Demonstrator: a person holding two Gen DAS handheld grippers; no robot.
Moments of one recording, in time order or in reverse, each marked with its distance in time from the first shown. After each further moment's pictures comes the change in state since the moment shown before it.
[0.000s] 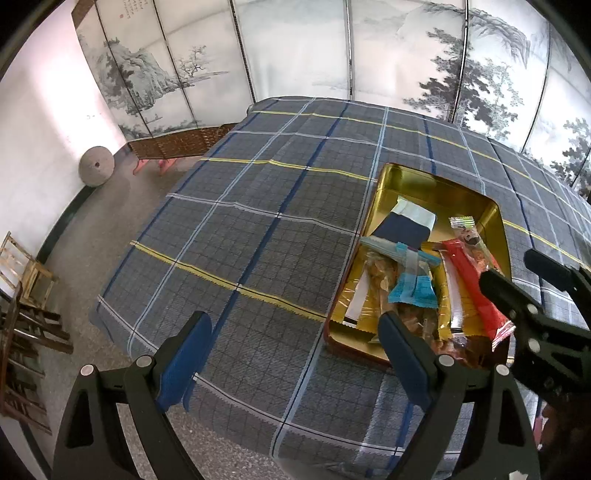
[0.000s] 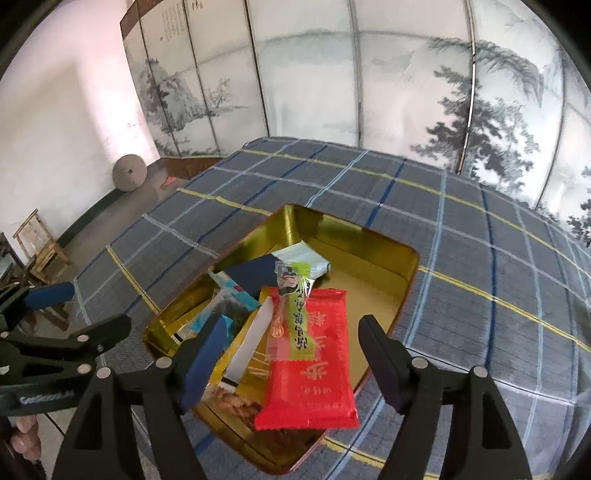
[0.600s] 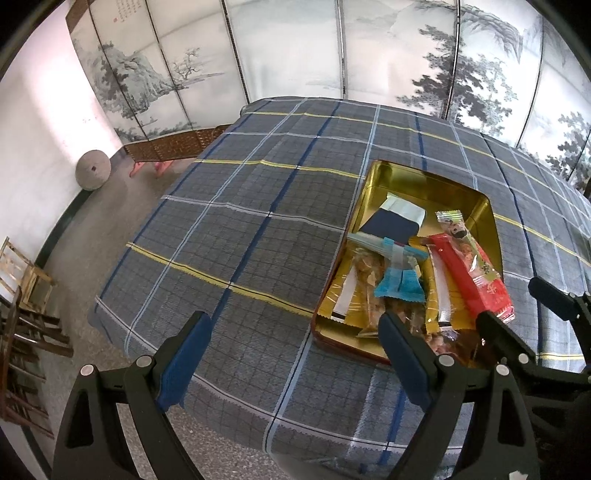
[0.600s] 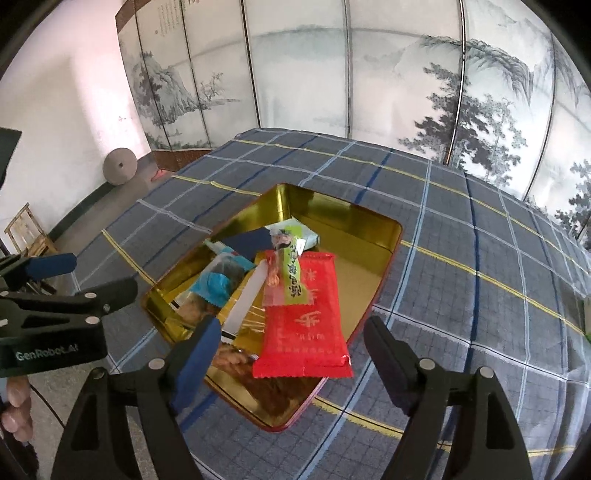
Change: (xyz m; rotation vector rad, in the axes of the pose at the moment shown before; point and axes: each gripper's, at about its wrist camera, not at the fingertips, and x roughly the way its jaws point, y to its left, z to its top) left arm -0.007 -0.008 -0.004 0.015 0.000 -0.003; right arm -0.016 0.002 -0.027 -0.005 0.034 -0.040
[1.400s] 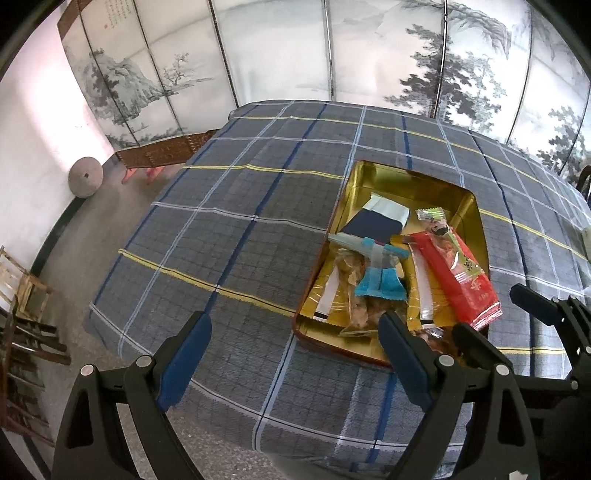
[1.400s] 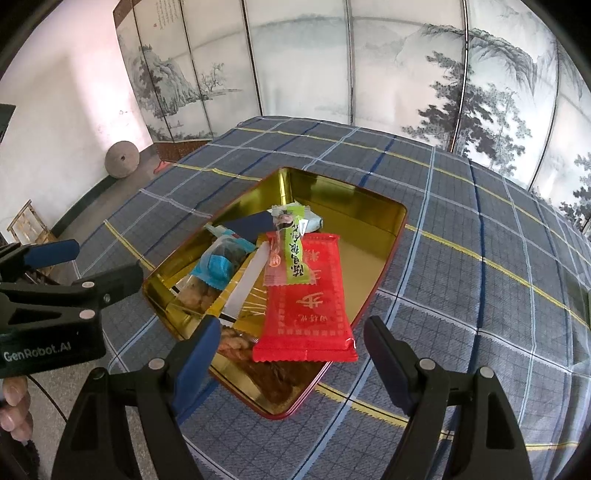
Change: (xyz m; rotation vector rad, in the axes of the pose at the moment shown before) left arm -0.005 -0.014 -0.001 0.025 -0.009 -0.024; right arm 0.002 -0.002 -0.008 0.006 0.041 0.019
